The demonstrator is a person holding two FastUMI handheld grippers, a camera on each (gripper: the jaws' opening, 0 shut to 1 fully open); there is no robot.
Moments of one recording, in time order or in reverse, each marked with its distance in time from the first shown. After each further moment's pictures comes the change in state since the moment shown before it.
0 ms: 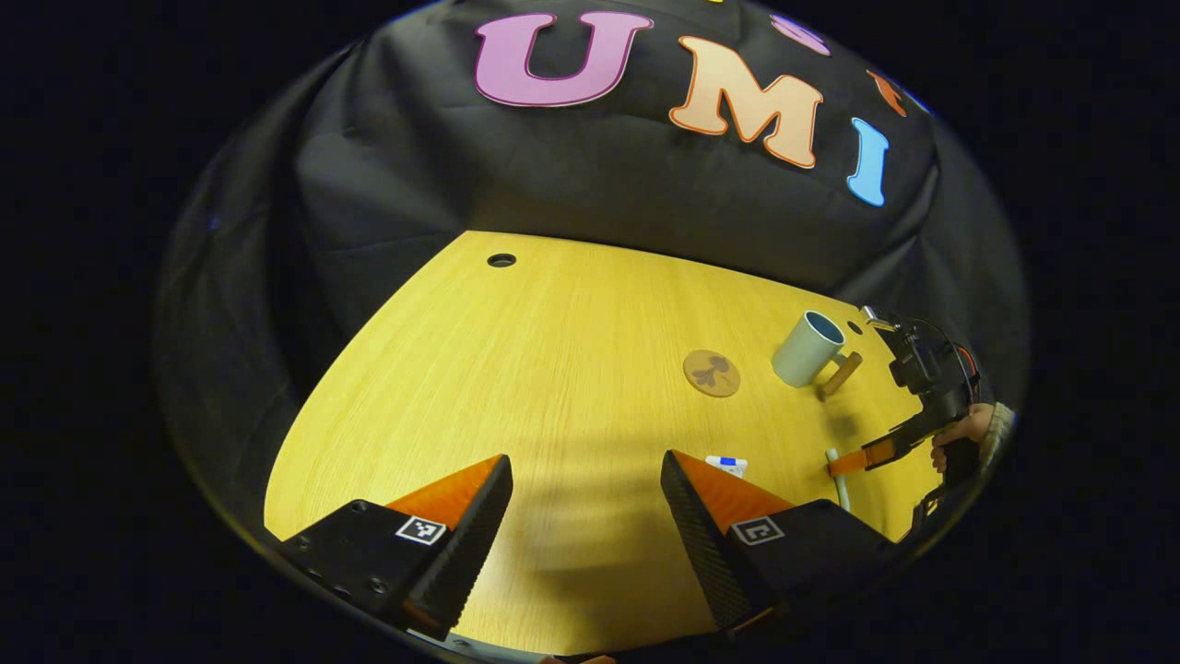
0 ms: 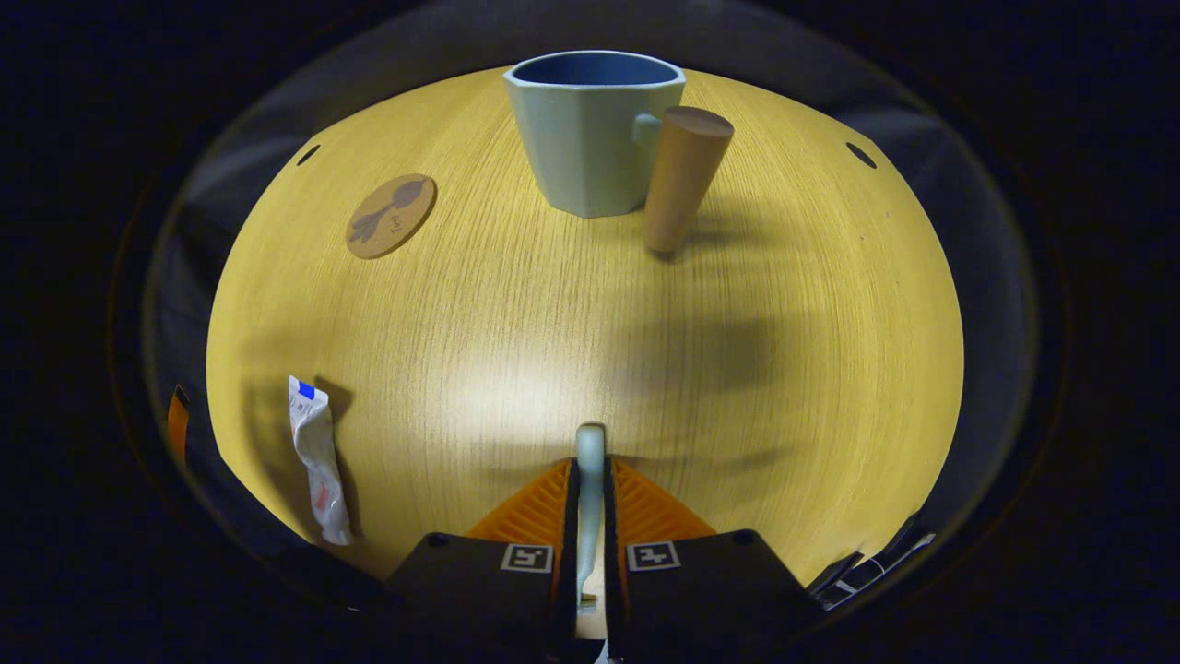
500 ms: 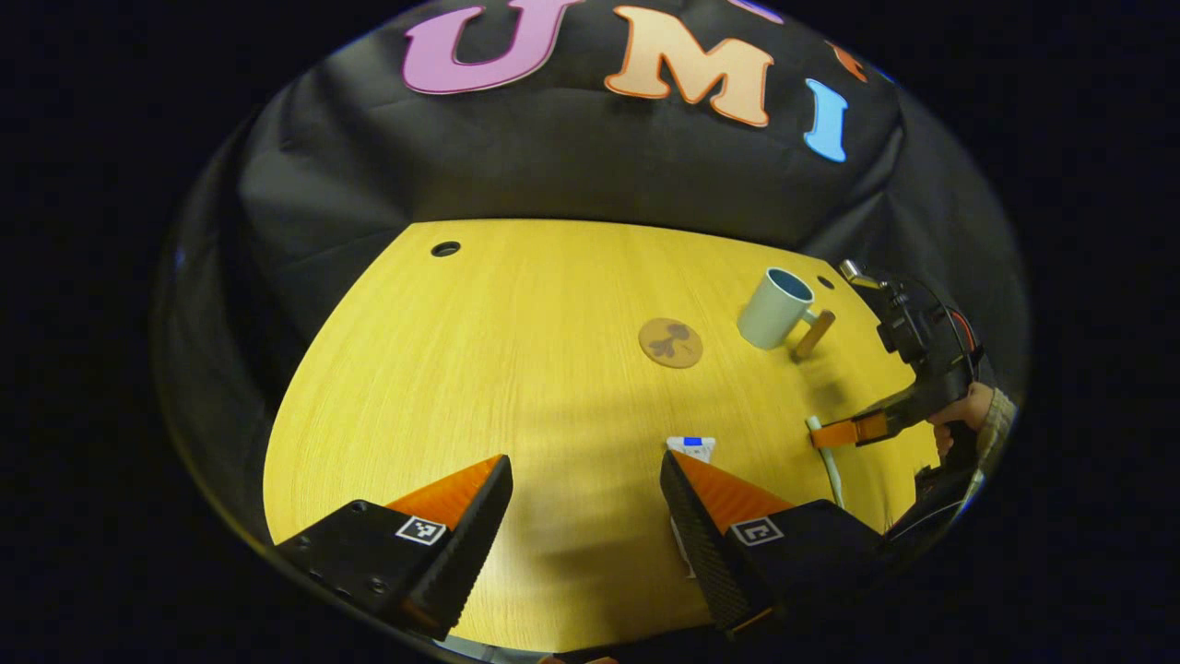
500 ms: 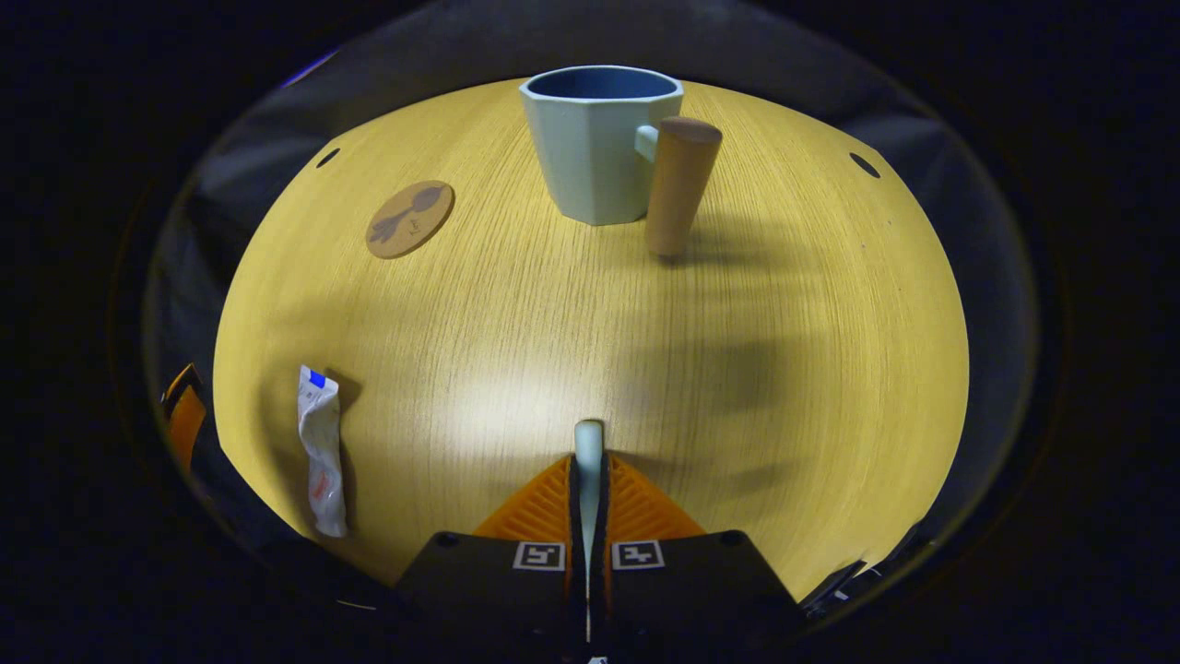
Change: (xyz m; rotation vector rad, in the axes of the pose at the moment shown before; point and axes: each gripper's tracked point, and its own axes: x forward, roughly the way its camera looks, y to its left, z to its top) left arm 0.013 -0.044 -0.015 0.131 0.111 -0.090; right arm -0.003 -0.001 0.001 -0.001 -0.079 0.056
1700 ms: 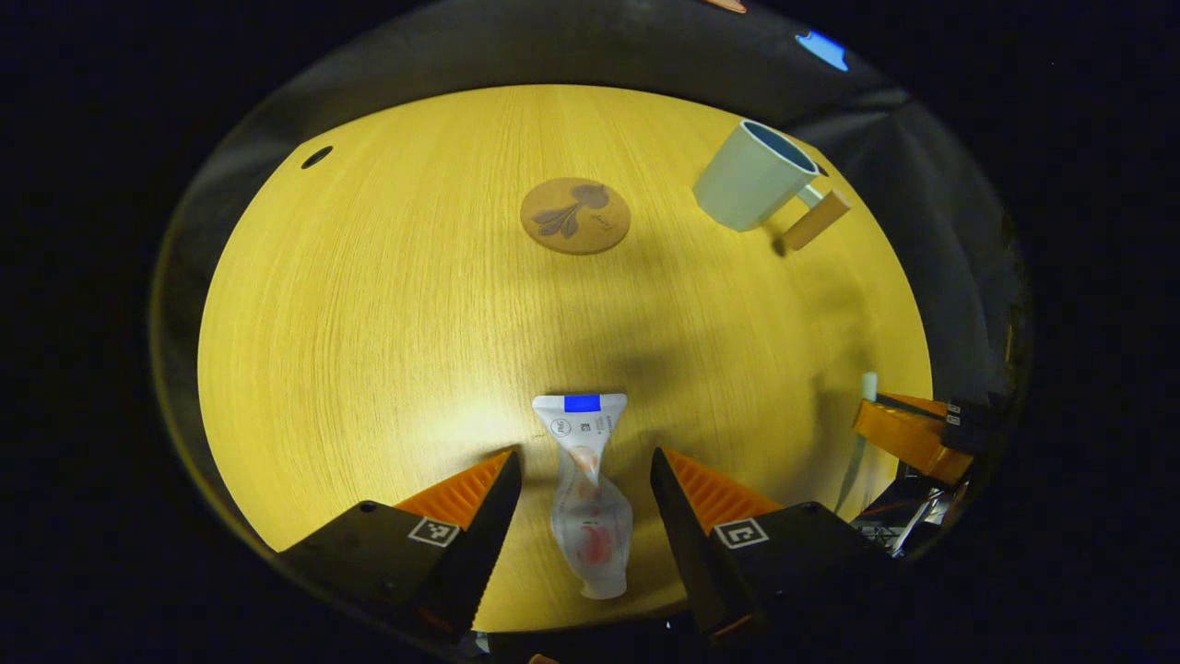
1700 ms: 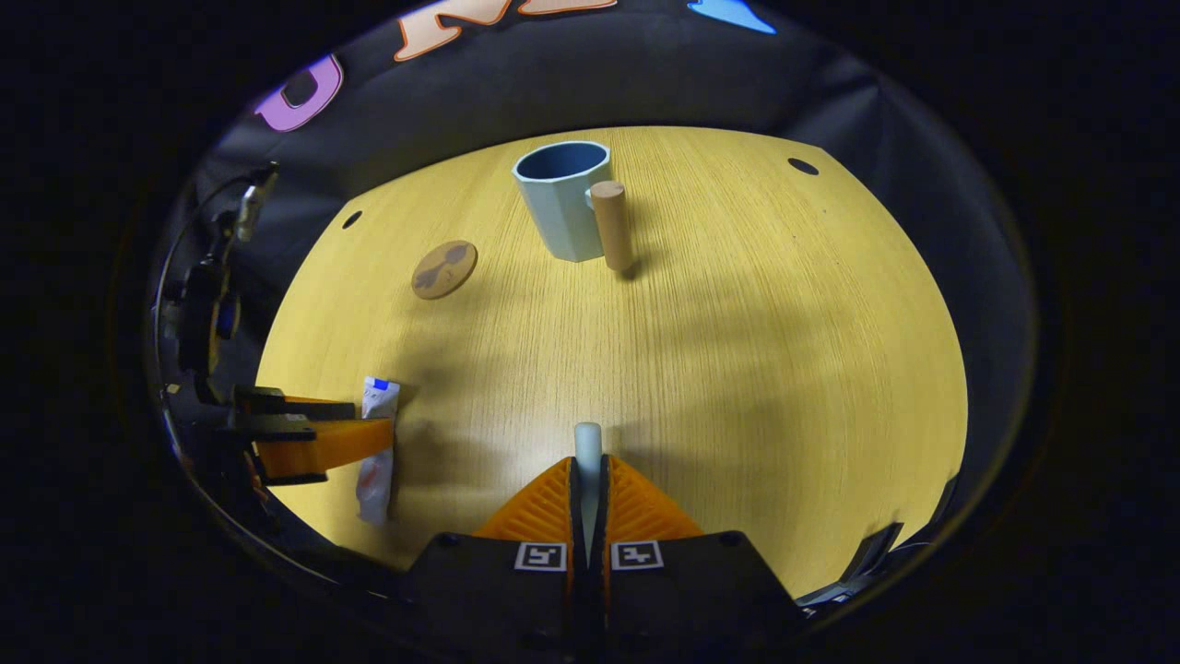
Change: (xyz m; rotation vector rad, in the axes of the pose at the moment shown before) left arm 0.077 -0.081 -0.060 0.012 0.484 -0.067; right arm -0.064 -0.007 -0.018 0.114 -0.200 0.055
